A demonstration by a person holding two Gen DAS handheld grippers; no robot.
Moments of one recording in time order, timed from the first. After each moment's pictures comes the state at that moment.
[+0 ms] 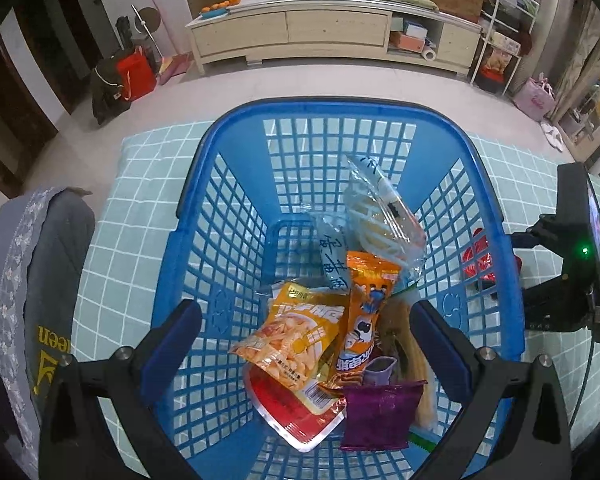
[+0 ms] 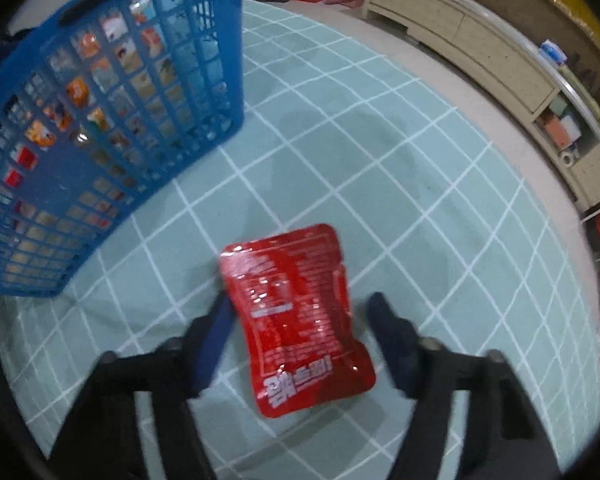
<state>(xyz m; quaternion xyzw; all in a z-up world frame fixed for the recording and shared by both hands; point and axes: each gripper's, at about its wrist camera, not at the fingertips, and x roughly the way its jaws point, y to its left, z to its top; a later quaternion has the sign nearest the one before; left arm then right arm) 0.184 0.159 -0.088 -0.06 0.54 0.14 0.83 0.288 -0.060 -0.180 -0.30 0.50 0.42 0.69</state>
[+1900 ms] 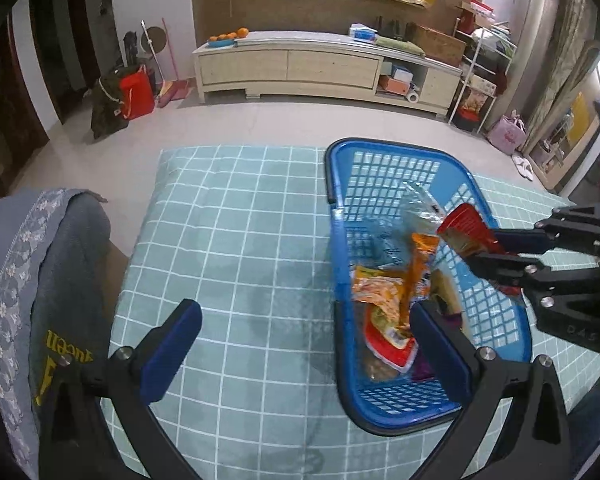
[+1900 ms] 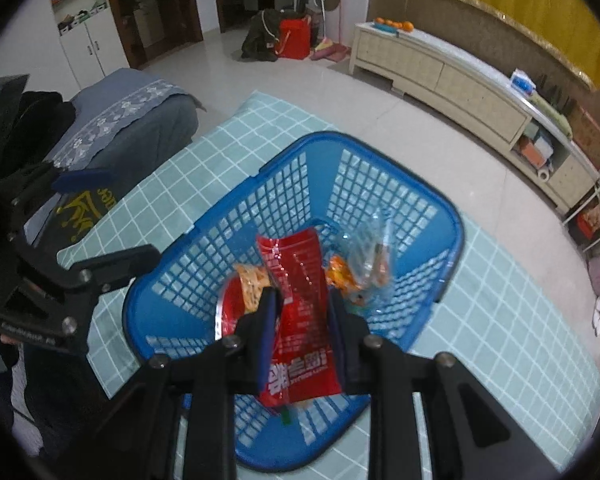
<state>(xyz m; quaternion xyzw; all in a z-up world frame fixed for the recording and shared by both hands) 0.077 0.240 -0.041 -0.09 0.47 0.10 0.87 0.170 0.063 -0.038 -0.23 0.47 0.39 0.76</state>
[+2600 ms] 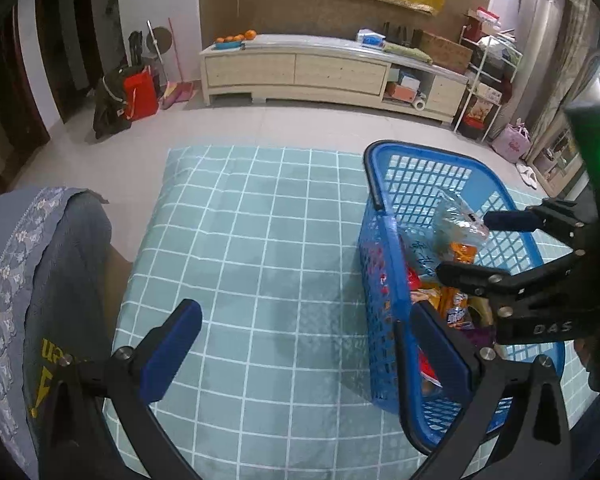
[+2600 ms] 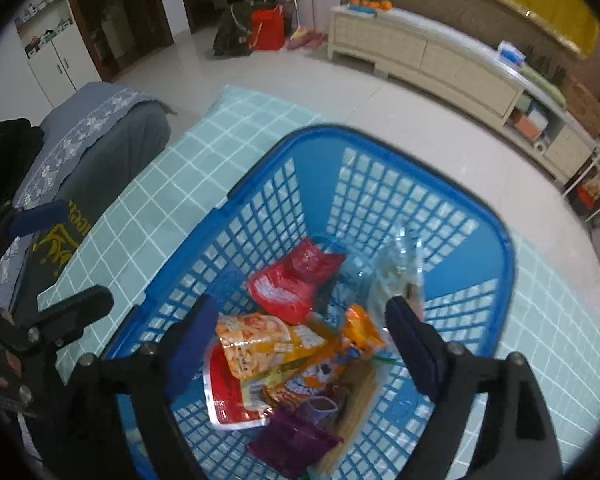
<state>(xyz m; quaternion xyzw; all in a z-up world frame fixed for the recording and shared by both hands) 0.077 0.266 -0.054 -0.09 0.45 0.10 0.88 0.195 0.090 -0.066 -0.20 0.48 0.36 0.78</state>
